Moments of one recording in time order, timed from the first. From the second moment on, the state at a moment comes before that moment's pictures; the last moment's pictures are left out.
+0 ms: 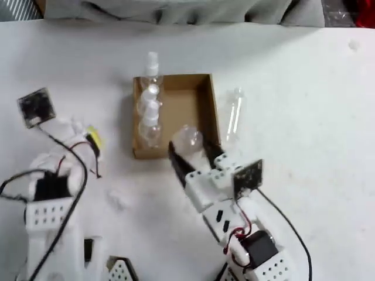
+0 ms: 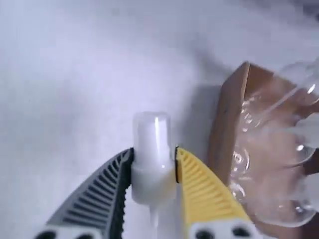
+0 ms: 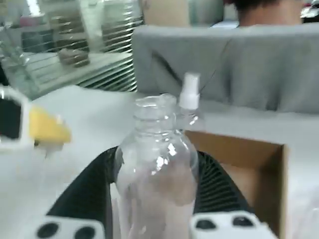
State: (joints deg) left arm -13.8 -57.6 61.1 45.9 19.9; right arm -34.9 -102.8 90.9 23.1 -6.9
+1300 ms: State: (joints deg) left arm 9.2 -65.4 25.3 28.2 19.9; right arm -41.0 -102.7 96.4 26.4 -4.1
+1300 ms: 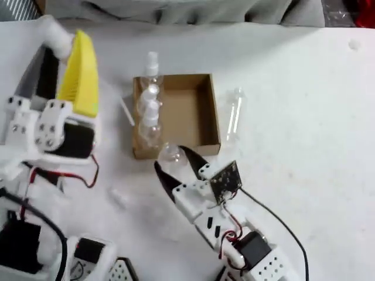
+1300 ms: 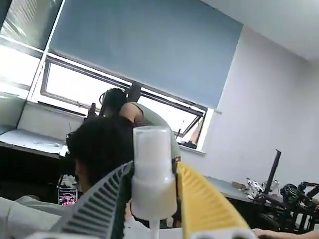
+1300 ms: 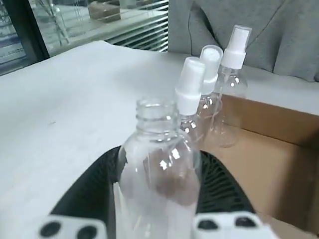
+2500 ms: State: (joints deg) left arm 15.8 -75.5 58.7 9.8 19.9; right arm -41.0 -102.7 96.4 26.5 -4.1
